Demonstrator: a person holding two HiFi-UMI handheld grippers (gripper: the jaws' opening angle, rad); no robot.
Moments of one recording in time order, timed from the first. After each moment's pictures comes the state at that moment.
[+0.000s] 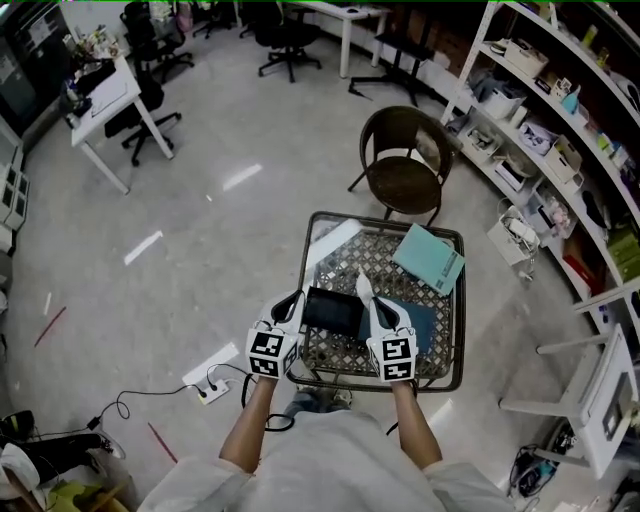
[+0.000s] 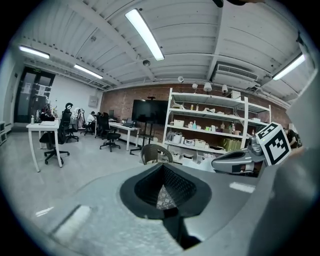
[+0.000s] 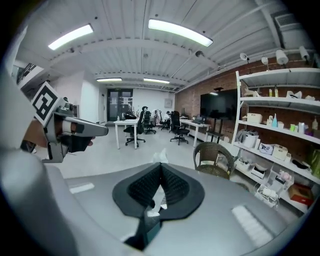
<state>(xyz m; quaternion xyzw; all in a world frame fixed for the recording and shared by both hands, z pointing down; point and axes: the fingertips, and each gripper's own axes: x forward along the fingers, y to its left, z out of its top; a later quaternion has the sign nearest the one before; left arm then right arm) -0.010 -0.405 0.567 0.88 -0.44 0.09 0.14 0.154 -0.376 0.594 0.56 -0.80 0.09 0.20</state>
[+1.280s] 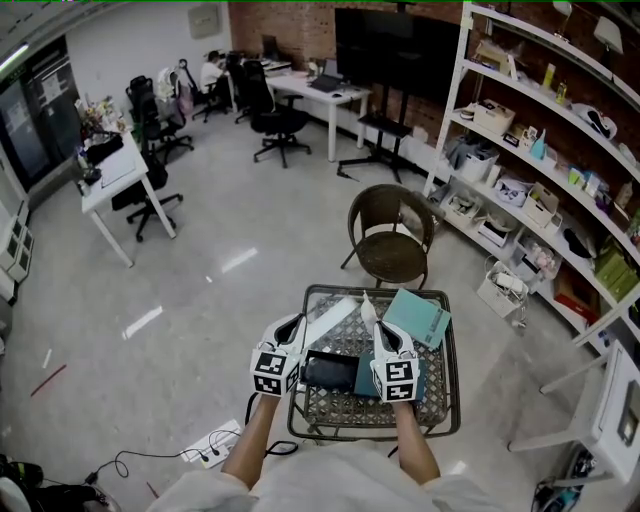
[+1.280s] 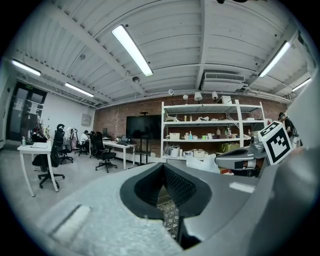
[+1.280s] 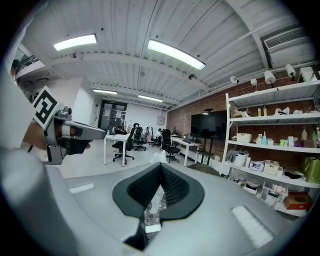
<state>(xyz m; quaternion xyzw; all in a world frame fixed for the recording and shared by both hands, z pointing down) 0.006 -0.445 0.469 0.90 -0.43 0.04 0.05 0.181 -0.409 0.493 0.62 -0.78 0.01 0.13</state>
